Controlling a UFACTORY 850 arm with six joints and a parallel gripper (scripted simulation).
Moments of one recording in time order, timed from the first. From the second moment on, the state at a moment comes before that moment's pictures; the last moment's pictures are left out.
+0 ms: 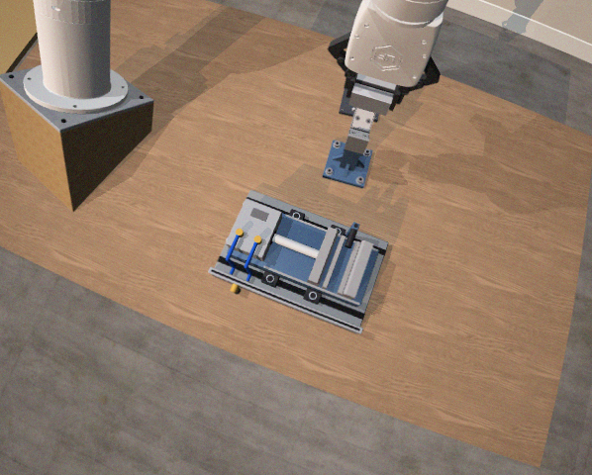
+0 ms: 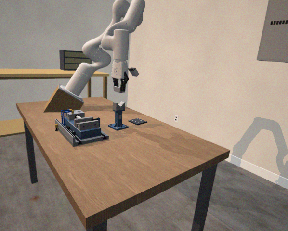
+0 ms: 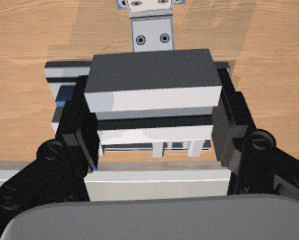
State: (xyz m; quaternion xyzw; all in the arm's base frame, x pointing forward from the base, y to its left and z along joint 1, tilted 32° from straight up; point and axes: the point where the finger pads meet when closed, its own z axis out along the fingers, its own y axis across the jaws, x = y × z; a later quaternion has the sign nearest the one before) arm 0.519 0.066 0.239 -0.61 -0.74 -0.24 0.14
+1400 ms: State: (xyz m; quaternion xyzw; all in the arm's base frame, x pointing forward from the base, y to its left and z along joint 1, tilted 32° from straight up) arm 0.566 -0.004 0.202 -0.80 -0.53 -0.19 0.21
